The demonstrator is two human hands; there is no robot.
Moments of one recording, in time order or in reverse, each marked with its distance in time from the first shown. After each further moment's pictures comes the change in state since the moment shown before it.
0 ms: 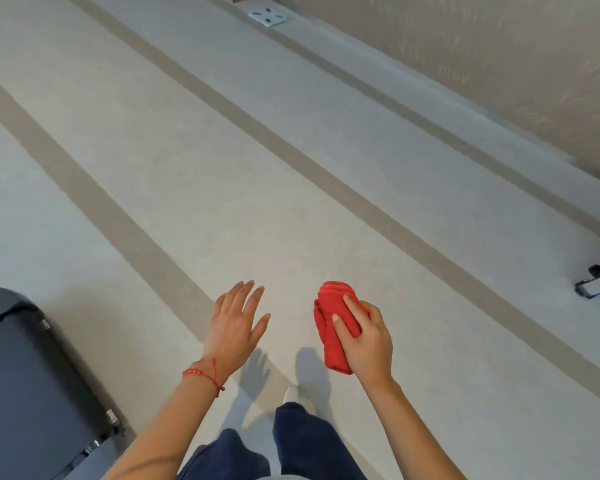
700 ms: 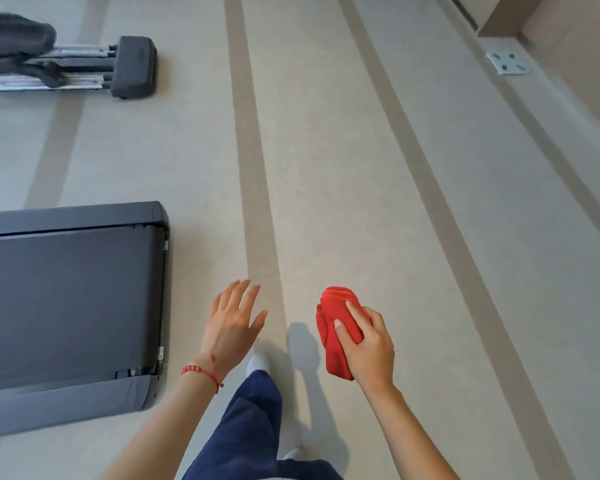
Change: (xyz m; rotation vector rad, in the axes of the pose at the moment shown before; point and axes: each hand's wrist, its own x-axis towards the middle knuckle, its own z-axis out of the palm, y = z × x) left_hand 0.043 -0.165 -0.051 -0.104 0.199 -0.697; right_hand 0.170 -0.150 0.174 0.029 -0.456 -0.429
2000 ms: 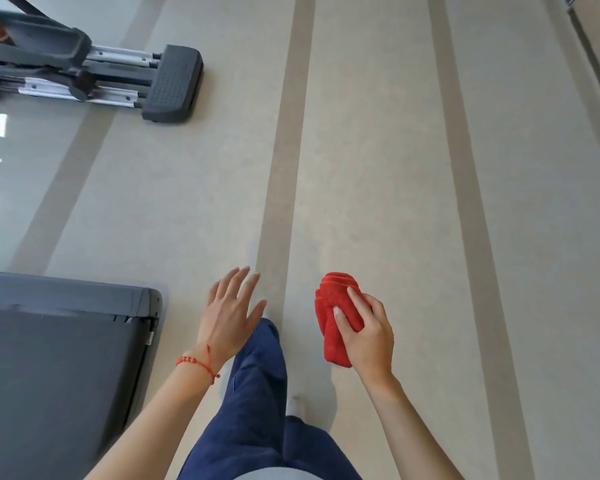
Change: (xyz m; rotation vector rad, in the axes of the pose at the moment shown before) left_hand 0.549 -0.074 -0.106 0.018 0.047 -0.186; right_hand 0.593 -0.146 0.128 0.000 -0.170 -0.168
